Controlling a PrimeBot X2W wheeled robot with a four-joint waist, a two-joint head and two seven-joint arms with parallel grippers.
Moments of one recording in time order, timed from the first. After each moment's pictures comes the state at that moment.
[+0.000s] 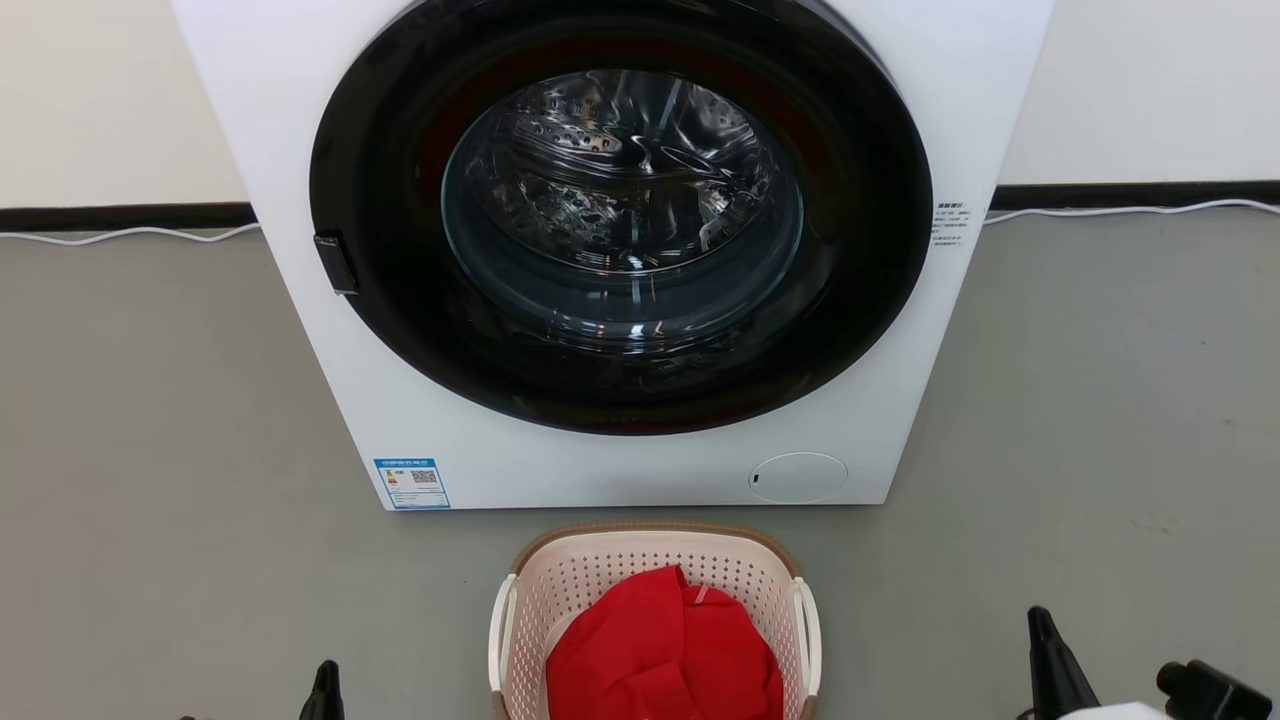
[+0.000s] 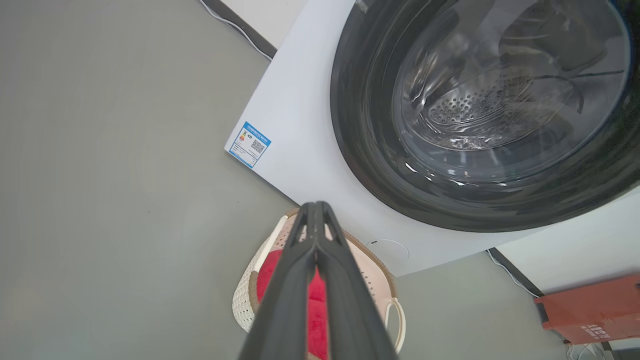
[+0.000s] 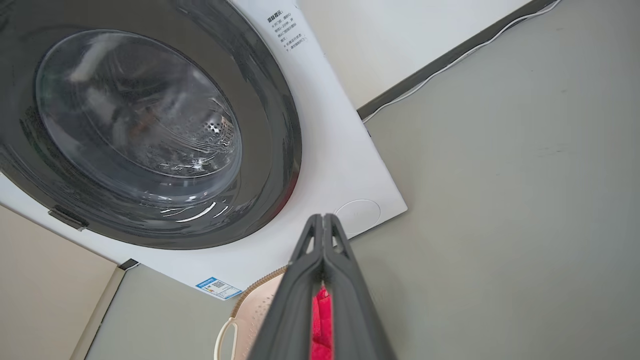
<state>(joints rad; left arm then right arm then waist) 0.07 0.03 0.09 0.41 -0.70 -0.06 -0.14 0.04 -0.03 -0.11 0.41 0.55 0.12 -0.14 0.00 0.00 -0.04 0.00</state>
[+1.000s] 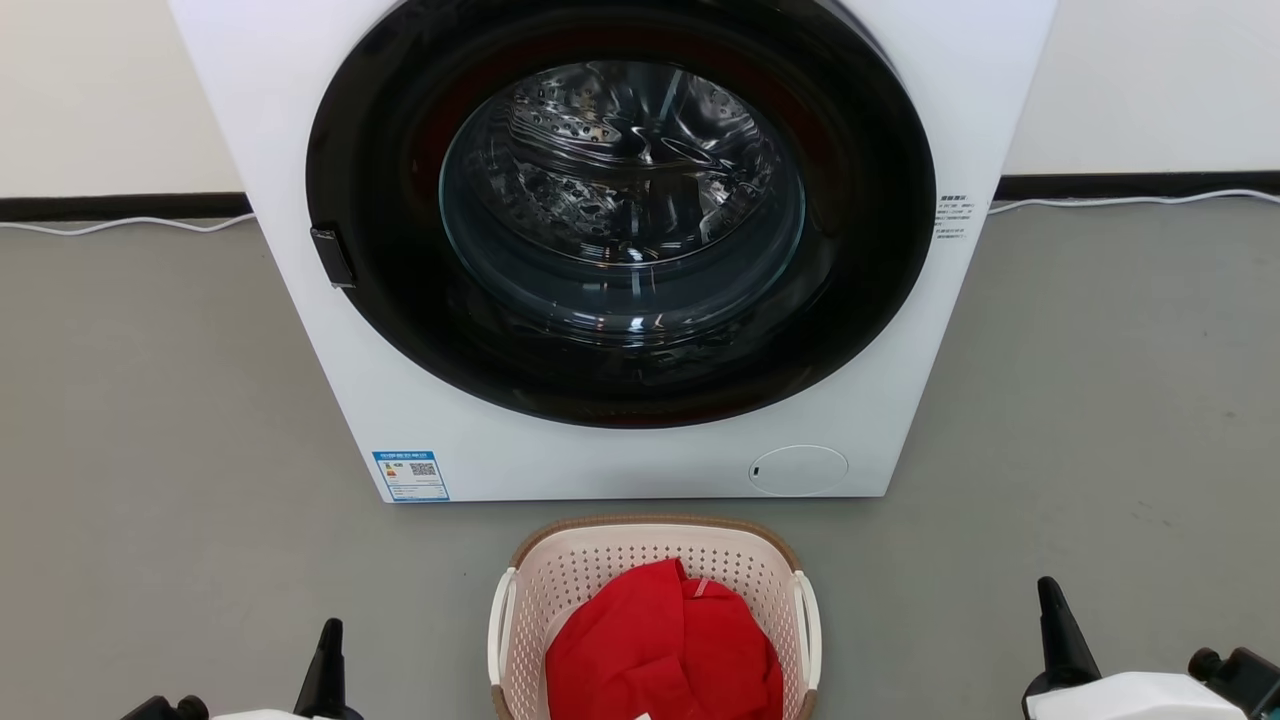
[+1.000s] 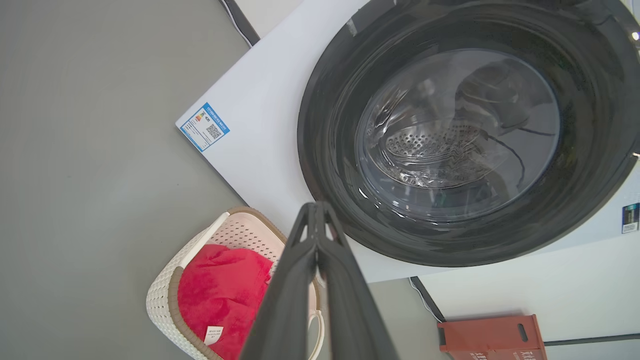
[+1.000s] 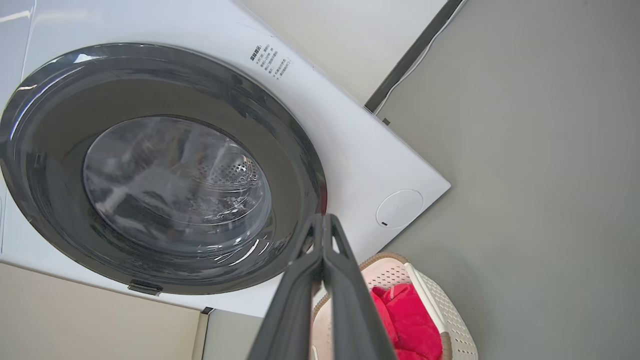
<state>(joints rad) 0.03 0.03 0.09 0.37 -1.00 -0.08 -0.06 0.01 -0.03 -0.12 0.37 0.89 0.12 -0.06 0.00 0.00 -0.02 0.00</state>
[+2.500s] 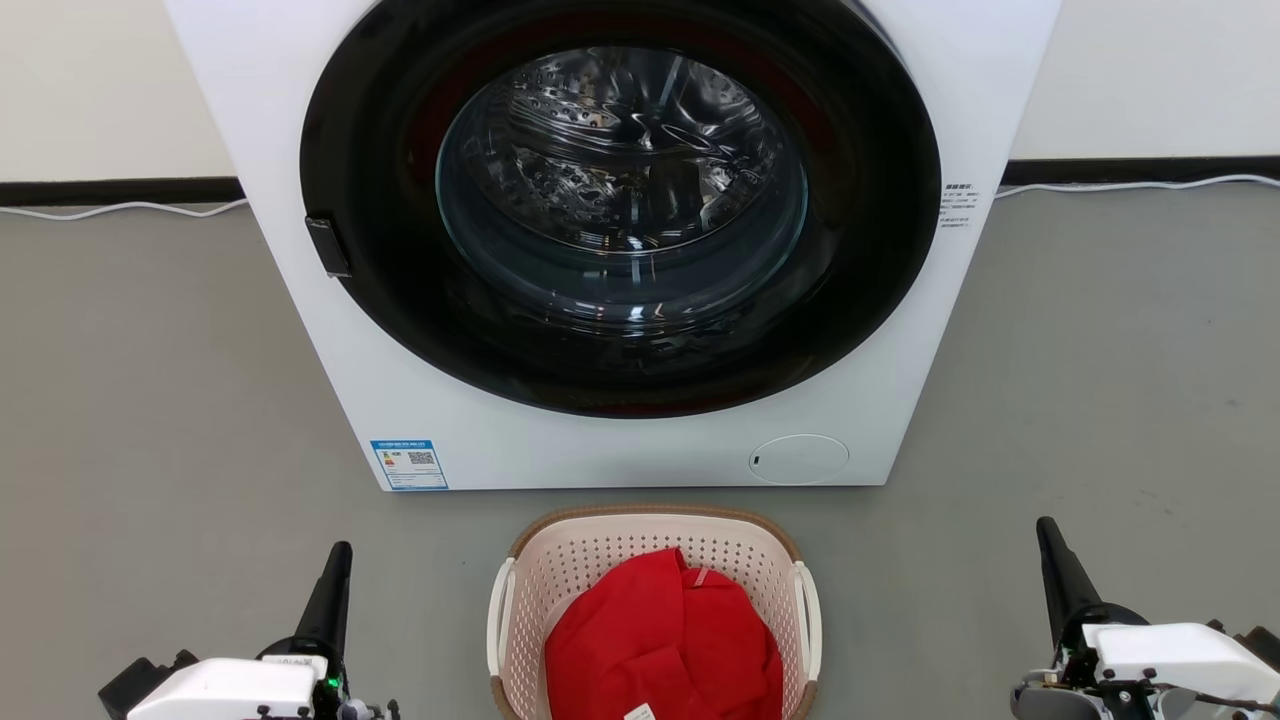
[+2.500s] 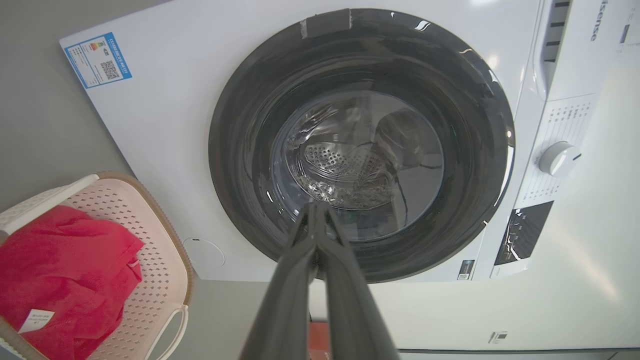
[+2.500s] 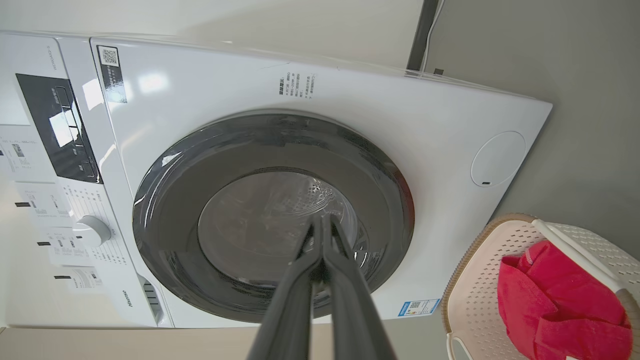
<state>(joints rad) -0.03 0.03 0.09 0.30 -1.45 -0.11 0.06 -0.05 -0.04 -0.13 0.30 1.42 0.12 0.06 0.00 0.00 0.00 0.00</state>
